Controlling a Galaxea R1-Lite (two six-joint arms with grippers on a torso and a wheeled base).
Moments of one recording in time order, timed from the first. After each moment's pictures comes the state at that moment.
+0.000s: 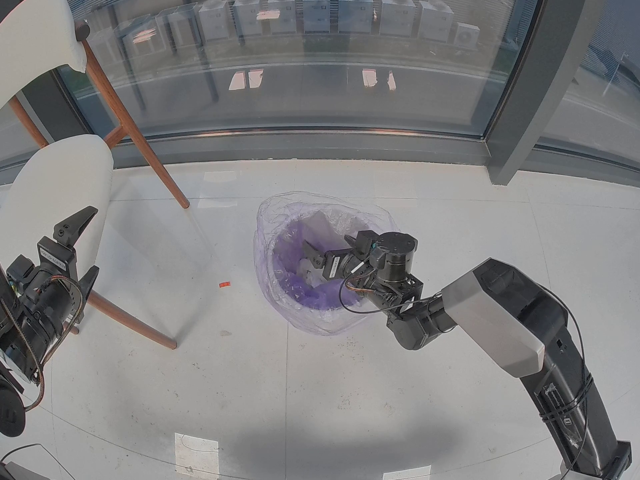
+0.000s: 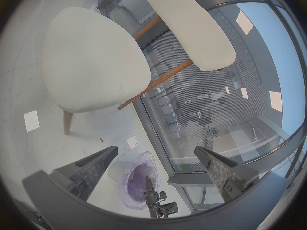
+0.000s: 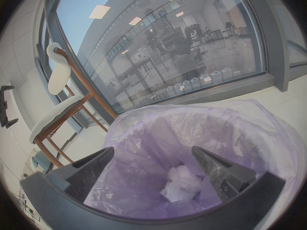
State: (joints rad) left arm -0.07 1.32 -0.27 -1.07 0.04 -1.15; right arm 0.56 2.71 -1.69 -1.02 -0.01 0.29
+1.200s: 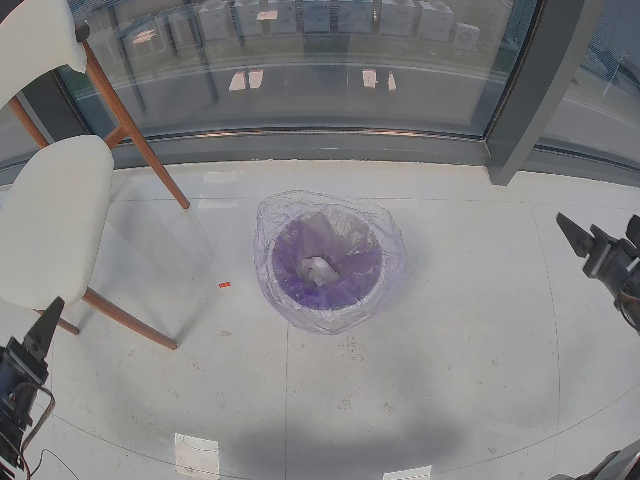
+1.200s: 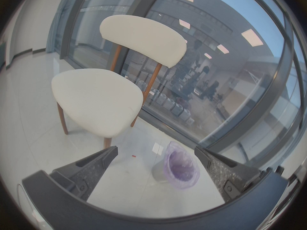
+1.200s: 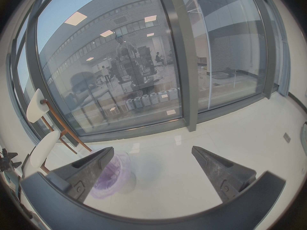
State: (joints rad) left arm 0.01 0.71 -0.05 -0.66 -0.03 -0.53; right arm 0.08 1.22 -0.29 -0.90 -0.03 0.22
